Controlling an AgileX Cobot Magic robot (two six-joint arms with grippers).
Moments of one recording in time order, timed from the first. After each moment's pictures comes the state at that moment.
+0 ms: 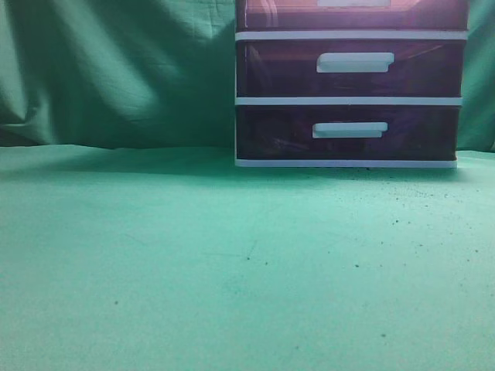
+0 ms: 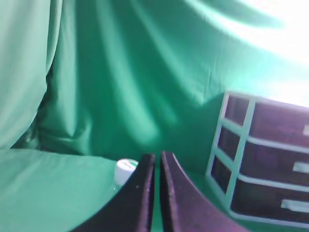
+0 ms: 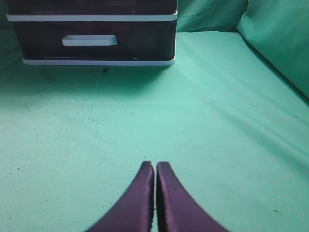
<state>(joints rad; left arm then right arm) -0.05 -0.02 0.01 0.02 -0.21 -0.23 0.07 -0.01 0.03 -0.05 0.38 0.06</state>
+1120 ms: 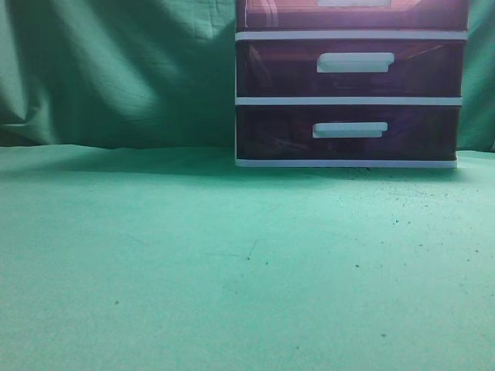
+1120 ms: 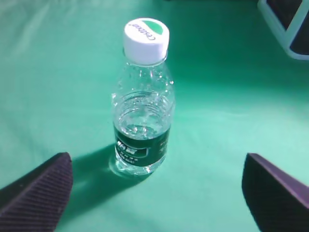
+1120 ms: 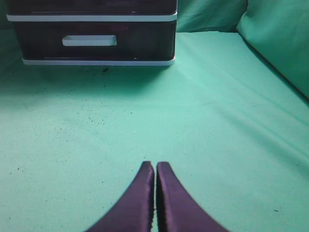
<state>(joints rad) -0.05 0.81 -0.29 0.29 -0.01 -0.37 0.07 -0.01 0.03 -0.05 0.38 0.06</state>
